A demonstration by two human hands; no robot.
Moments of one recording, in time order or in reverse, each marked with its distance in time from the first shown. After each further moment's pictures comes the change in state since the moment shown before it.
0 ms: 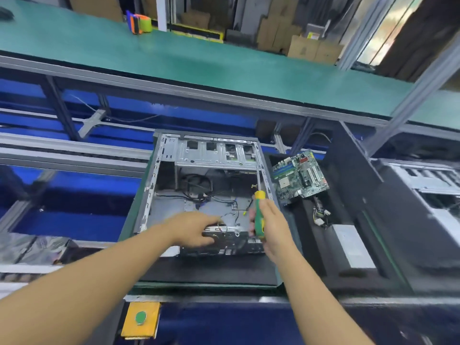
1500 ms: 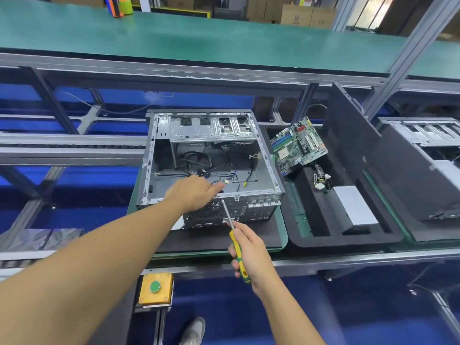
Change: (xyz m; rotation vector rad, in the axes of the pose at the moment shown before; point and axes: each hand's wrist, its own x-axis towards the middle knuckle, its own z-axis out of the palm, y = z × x) left_hand 0.016 0.005 0.013 0.015 0.309 -0.272; right_hand -0.102 0.088 0.015 -0.117 -0.050 0.260
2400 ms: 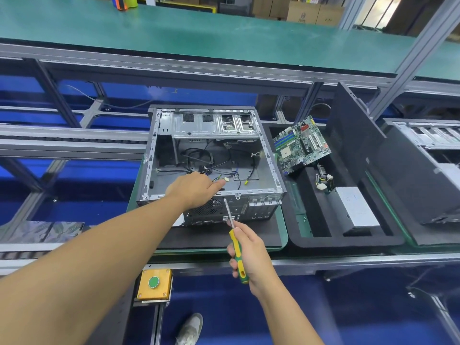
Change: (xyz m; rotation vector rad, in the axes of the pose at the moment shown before) left_hand -0.002 0.003 -0.003 0.002 0.003 -0.021; right_hand 0.002 0.003 0.000 0.082 -0.006 0.026
